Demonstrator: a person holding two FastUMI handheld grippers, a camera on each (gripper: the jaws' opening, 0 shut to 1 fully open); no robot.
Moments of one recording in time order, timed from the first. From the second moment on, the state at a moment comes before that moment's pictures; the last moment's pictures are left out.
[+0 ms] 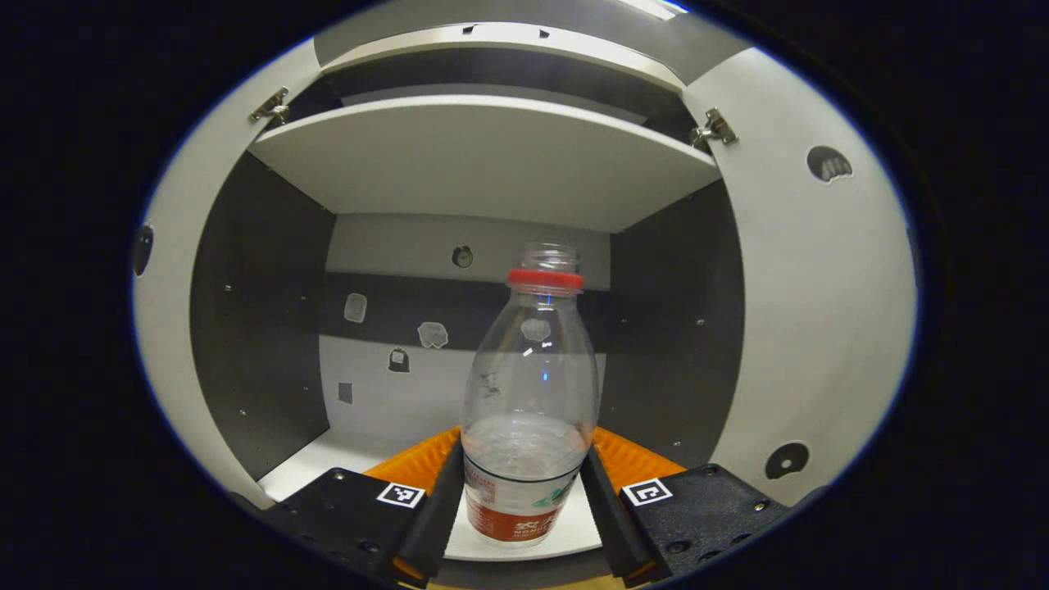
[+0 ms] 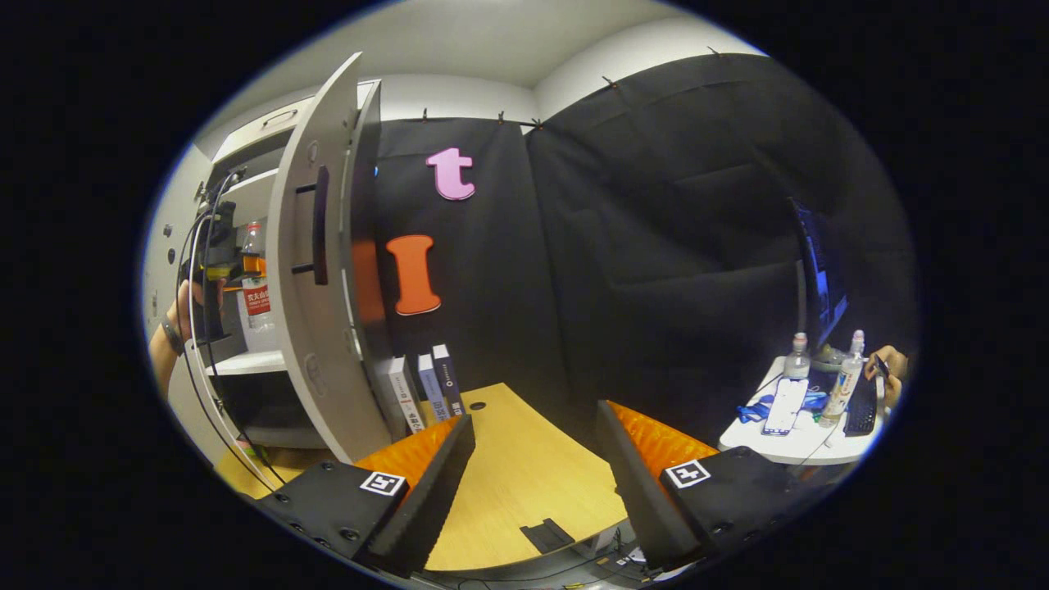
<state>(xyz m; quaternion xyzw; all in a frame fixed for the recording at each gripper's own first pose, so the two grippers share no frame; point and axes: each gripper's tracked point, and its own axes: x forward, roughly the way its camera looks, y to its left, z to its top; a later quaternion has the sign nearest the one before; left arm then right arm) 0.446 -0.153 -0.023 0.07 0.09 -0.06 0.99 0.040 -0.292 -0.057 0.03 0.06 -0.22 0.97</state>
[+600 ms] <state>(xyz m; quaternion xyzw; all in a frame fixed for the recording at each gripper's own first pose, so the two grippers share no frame) 0.499 -0.145 -0.106 0.06 0.14 -0.04 0.99 0.020 -0.306 -0.057 0.02 0.06 -0.30 0.95</state>
